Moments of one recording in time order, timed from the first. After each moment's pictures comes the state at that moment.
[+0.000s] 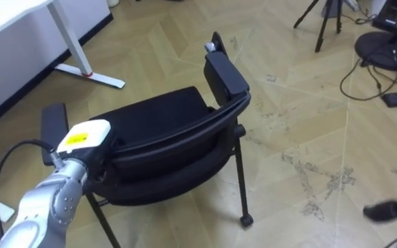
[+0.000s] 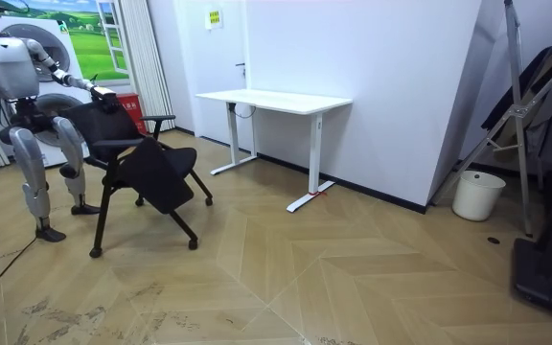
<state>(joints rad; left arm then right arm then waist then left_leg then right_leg) 0.05 0.50 -0.21 0.01 0.84 0.21 -0.23 0.06 -0.45 -0.18 0.38 -0.59 0.16 -0.28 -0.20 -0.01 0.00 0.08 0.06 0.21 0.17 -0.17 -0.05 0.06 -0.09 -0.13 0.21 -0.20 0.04</state>
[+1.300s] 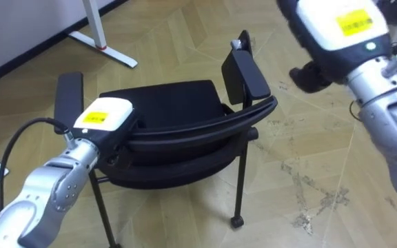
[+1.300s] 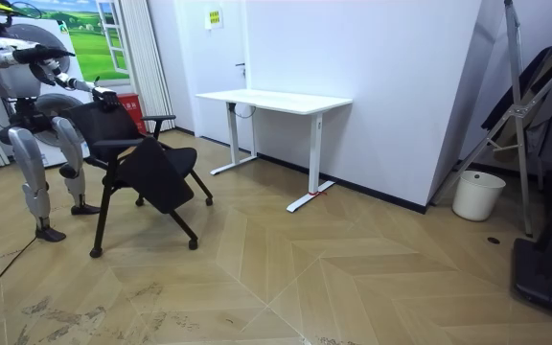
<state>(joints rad) -0.09 0.55 -0.25 0.13 0.85 -0.06 -0.14 -0.27 -0.70 0.22 -0.30 -0.93 0.02 0.17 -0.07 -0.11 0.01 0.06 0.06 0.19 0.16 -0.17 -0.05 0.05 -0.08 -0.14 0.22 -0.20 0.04</state>
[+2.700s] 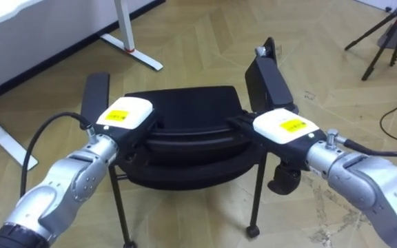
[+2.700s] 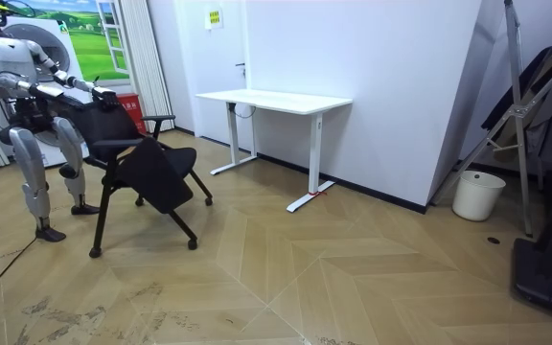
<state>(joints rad) -0.22 0.55 -0.41 0.28 0.78 -0.10 -0.07 -0.12 -0.76 0.45 -0.13 -0.72 -0.03 0.35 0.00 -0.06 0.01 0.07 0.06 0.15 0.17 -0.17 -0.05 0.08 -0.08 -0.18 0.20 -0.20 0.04</state>
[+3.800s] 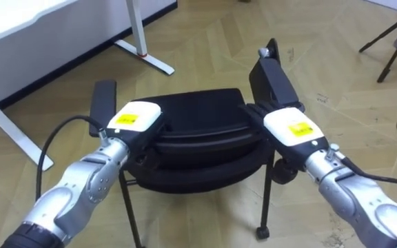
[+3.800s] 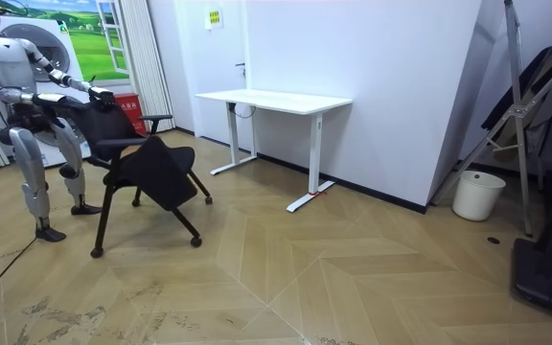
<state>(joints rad) -0.24 0.49 -0.46 0.27 0.76 -0.01 -0.07 -0.14 -0.62 0.47 0.23 -0.88 -0.07 -0.08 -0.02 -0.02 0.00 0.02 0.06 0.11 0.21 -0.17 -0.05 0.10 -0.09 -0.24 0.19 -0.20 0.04</state>
